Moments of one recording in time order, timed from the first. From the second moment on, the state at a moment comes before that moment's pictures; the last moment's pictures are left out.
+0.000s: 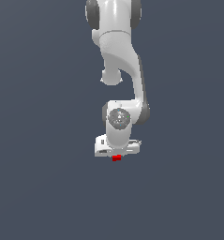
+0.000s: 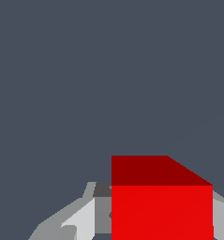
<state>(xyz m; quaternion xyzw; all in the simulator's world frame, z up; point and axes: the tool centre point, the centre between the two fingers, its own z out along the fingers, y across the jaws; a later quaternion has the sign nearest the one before) 0.068 0.024 0.037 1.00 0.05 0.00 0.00</state>
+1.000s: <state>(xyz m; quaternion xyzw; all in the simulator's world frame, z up) -0.009 0.061 0.138 1.00 0.05 0.00 0.00</state>
